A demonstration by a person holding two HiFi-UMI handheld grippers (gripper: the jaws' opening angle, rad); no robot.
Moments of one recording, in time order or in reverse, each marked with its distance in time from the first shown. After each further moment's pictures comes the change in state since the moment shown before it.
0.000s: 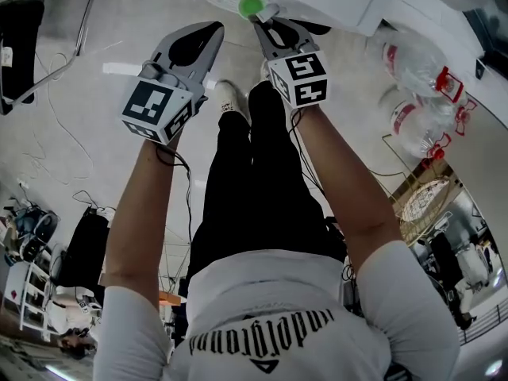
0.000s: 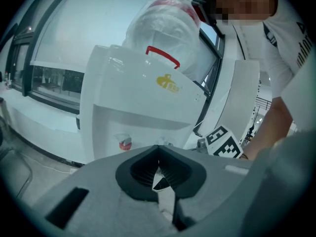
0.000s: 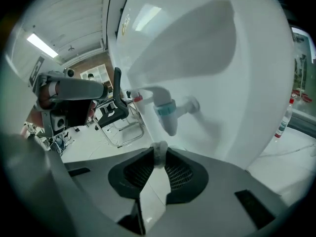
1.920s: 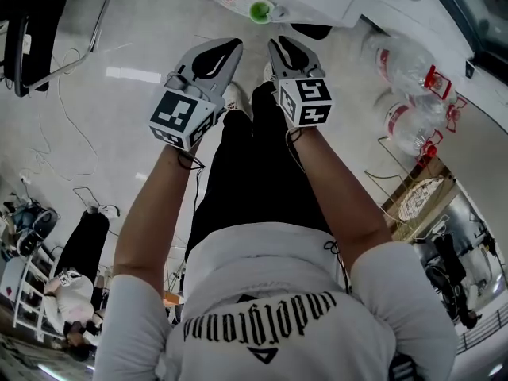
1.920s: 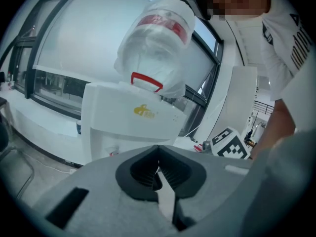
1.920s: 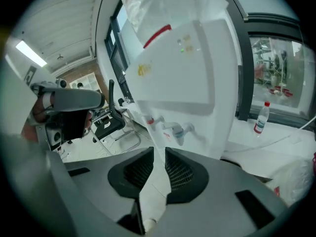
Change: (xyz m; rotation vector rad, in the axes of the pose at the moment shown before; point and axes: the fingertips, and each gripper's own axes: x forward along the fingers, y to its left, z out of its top) left arm -0.059 -0.050 0.041 -0.021 -0.040 0.006; right arm -0.077 0.045 0.033 0.109 -0.050 -0.099
